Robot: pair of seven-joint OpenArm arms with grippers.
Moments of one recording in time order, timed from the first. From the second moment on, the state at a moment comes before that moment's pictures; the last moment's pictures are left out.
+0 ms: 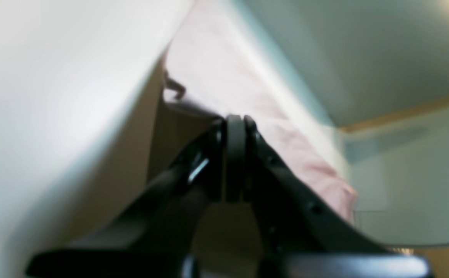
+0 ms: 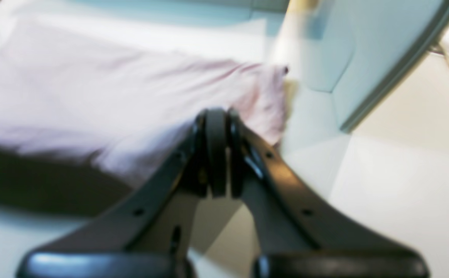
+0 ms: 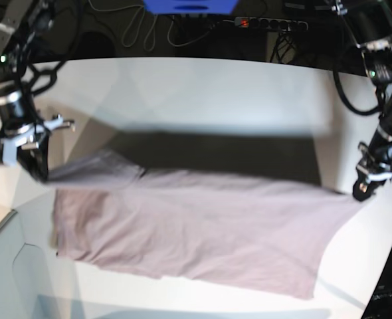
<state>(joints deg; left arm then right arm) 3.2 -13.6 -29.5 86.9 -57.9 -9.8 36.5 -19.3 -2.2 33.3 115.0 12.2 34.6 -22.7</state>
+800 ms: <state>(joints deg) 22.3 -11.3 -32.5 84.8 -58.5 -10.3 36.7 -32.5 -6.8 43.9 102.9 15.0 38.9 -12.0</state>
